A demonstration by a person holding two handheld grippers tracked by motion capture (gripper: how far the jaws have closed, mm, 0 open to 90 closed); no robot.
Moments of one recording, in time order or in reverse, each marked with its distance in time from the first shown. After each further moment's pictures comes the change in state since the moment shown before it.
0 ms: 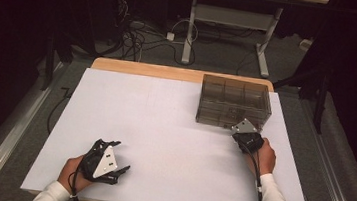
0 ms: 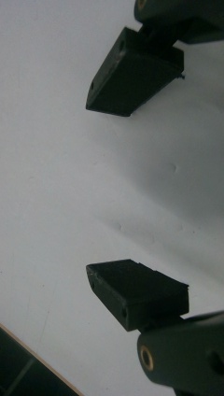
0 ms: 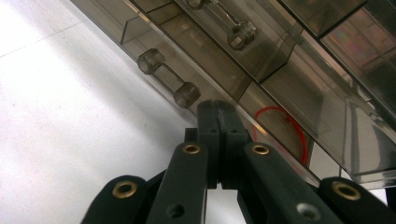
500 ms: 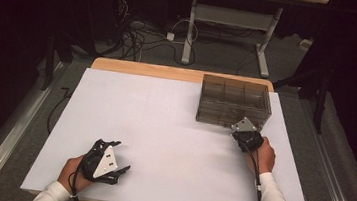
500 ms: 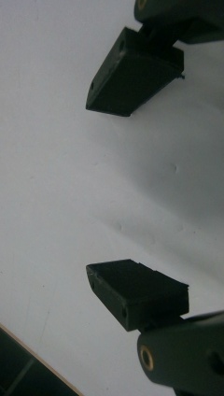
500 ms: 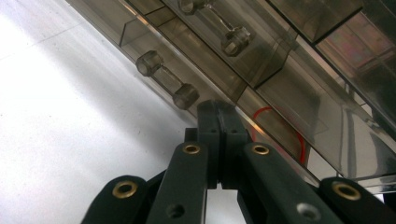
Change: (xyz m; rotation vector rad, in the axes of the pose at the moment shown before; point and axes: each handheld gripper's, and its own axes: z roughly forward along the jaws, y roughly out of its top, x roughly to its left) left arm 0.000 0.000 0.000 0.002 0.000 0.002; right arm -0.001 0.003 0.003 0.001 -0.011 0.006
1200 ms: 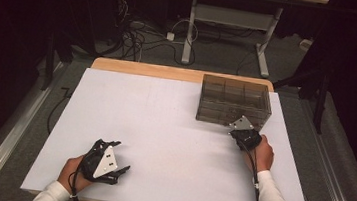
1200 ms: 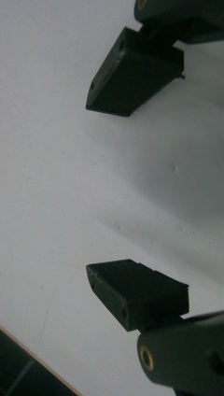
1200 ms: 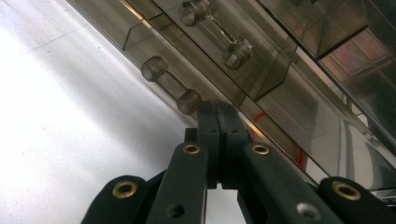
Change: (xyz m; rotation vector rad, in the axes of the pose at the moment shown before) left arm 0.000 -0.001 0.000 0.003 0.001 0.003; right arm 0.003 0.006 0.004 0.007 -0.020 -0.011
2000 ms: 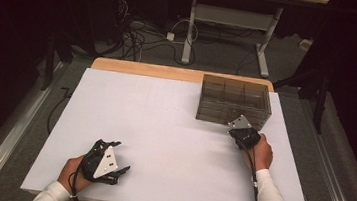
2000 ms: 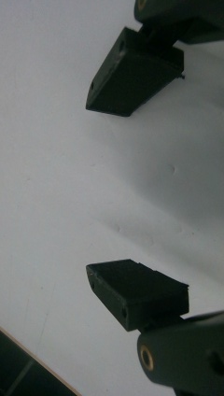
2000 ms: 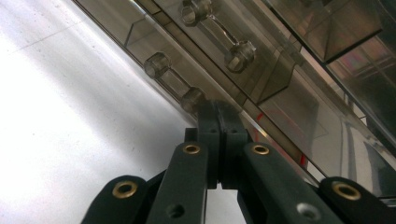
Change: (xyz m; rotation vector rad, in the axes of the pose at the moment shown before) left arm 0.000 0.000 0.000 0.003 -0.002 0.004; right arm 0.001 0.003 0.005 0.016 -0.011 -0.013
